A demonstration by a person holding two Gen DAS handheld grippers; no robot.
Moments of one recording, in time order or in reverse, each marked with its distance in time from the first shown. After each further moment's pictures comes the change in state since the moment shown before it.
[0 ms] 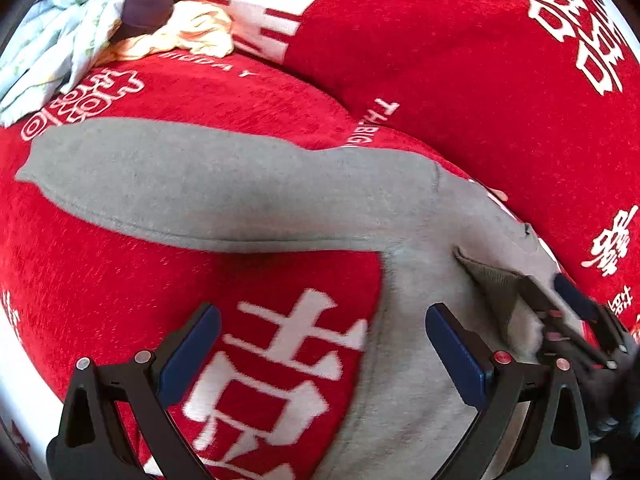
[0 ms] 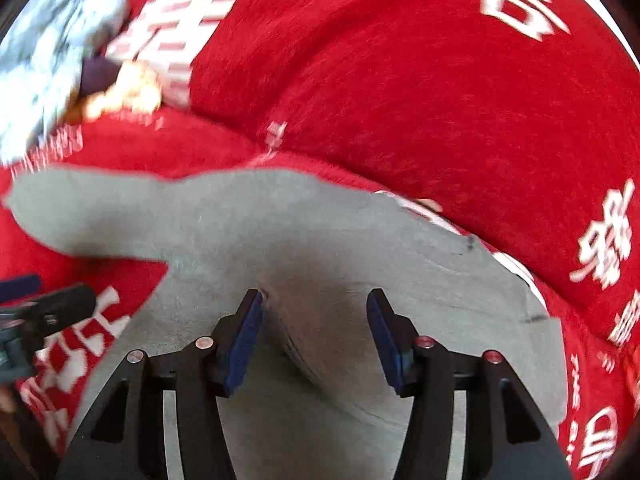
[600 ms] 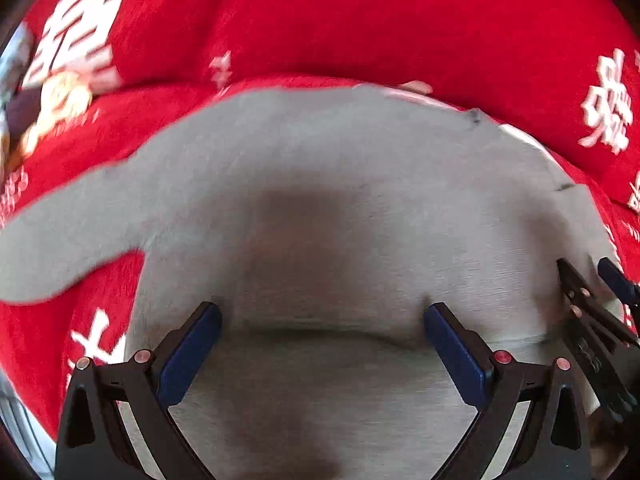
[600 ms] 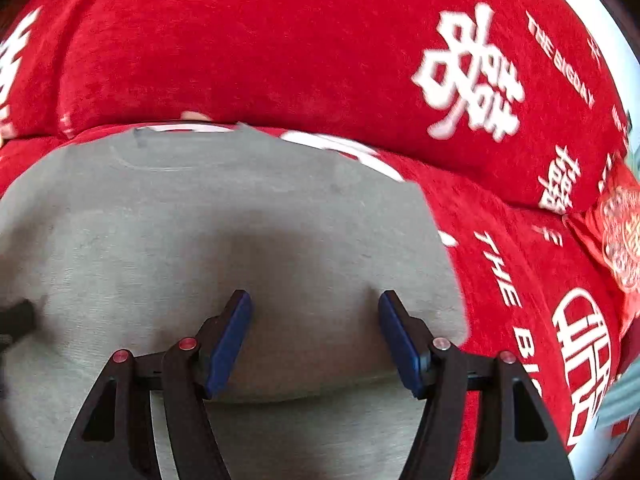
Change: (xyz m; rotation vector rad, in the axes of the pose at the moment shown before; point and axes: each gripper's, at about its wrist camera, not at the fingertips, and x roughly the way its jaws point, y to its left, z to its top) left arm 0.075 -0.148 -0.028 0.327 0.104 0.054; right arm 0.033 -0.152 -0.077 0.278 0.158 -0.303
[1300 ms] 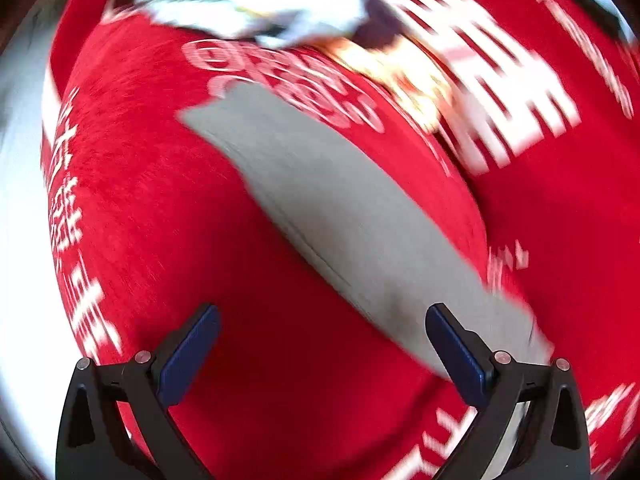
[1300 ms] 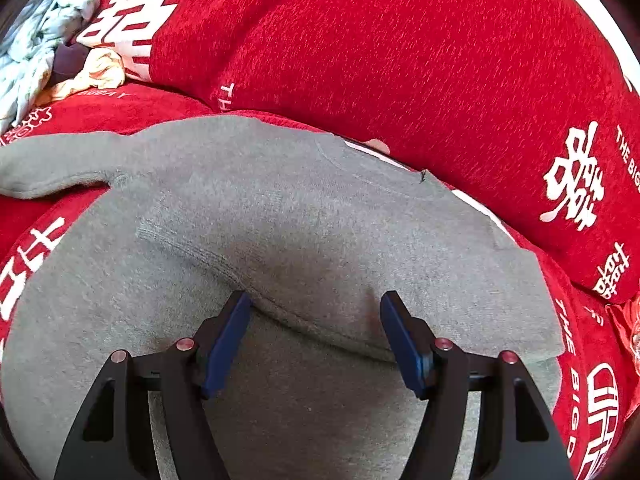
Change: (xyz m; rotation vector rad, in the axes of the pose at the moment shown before) left arm -0.070 0.371 -0.088 -0.875 -0.269 0.015; right arm -0.047 0.123 -0.029 -0.254 -0.129 0.177
